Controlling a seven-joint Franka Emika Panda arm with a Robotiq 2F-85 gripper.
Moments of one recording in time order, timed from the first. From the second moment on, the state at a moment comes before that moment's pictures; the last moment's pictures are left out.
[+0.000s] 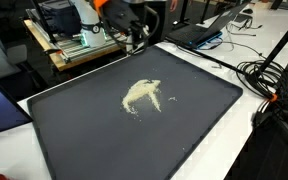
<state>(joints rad) -0.20 0.25 0.01 -1.85 0.10 1.87 -1.89</state>
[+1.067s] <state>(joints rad) -0.25 0.15 -0.19 -2.04 0.20 1.97 -1.44</state>
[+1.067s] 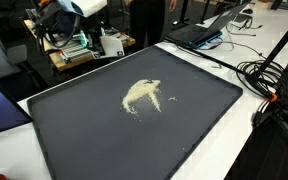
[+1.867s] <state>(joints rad) -0.26 0.20 -0.19 -1.98 0.31 1.92 -1.12</state>
